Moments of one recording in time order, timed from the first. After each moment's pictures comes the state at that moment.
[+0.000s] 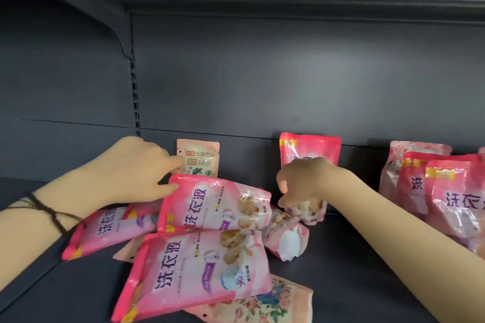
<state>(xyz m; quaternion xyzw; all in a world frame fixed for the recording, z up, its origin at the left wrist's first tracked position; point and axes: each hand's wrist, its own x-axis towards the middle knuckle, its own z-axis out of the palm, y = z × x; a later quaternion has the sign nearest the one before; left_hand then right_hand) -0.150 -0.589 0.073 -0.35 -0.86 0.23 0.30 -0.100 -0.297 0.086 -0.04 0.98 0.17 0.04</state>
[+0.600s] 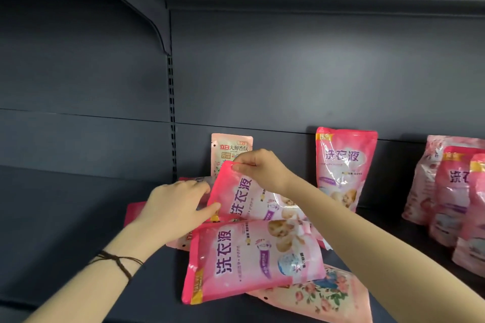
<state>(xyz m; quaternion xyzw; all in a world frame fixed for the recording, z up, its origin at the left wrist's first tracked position) -0.141 -0.614 -0.005 -0.23 -0.94 -0.02 0.25 -0.160 -0.405 0.039 -0.21 0.91 -0.33 -0.14</state>
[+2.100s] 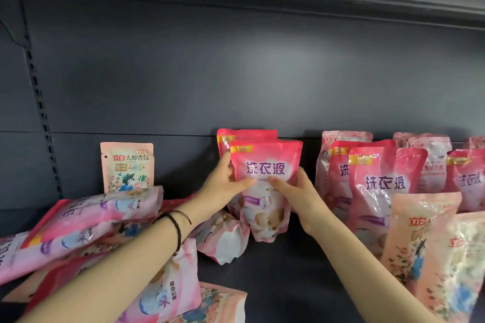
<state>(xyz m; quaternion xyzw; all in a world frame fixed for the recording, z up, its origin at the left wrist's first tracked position) -0.185 -0.339 -0.005 -0.35 -0.72 -0.59 -0.05 -0.092 -0.176 -0.008 0.09 0.69 -0.69 -0.22</state>
